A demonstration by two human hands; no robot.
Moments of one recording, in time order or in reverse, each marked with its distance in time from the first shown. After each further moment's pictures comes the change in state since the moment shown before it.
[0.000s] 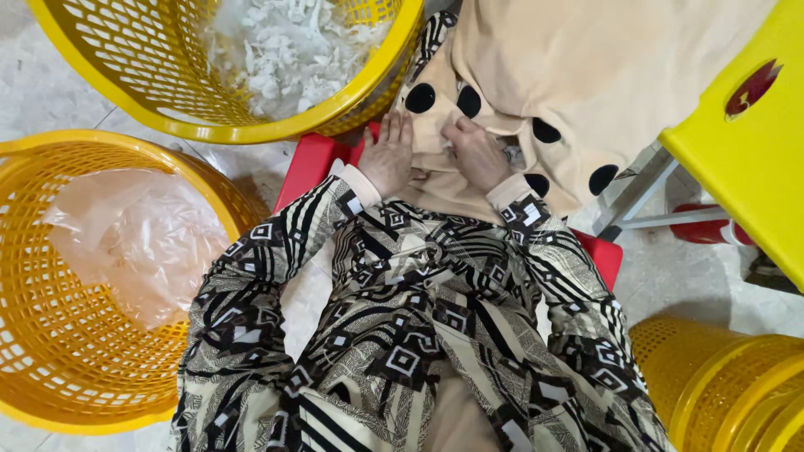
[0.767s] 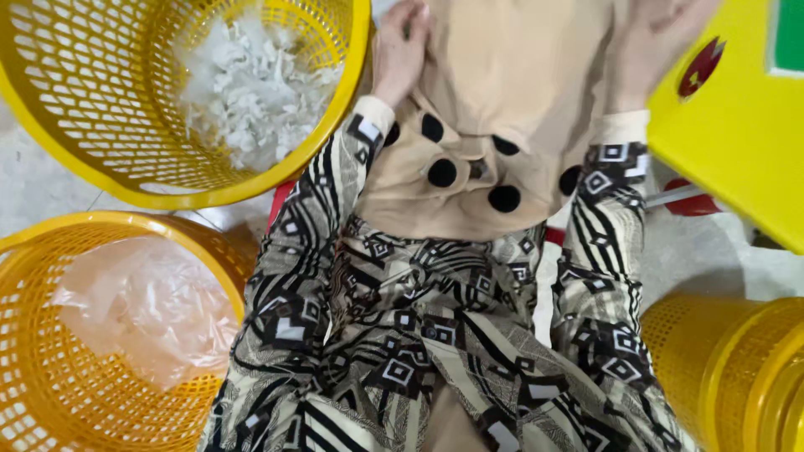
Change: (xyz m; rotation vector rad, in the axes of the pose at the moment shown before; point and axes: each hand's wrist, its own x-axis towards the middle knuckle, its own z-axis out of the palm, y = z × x) left_hand 0.204 0.032 -0.078 -0.867 0.789 0.074; right_hand -0.006 0.174 -0.169 0.036 1.128 0.337
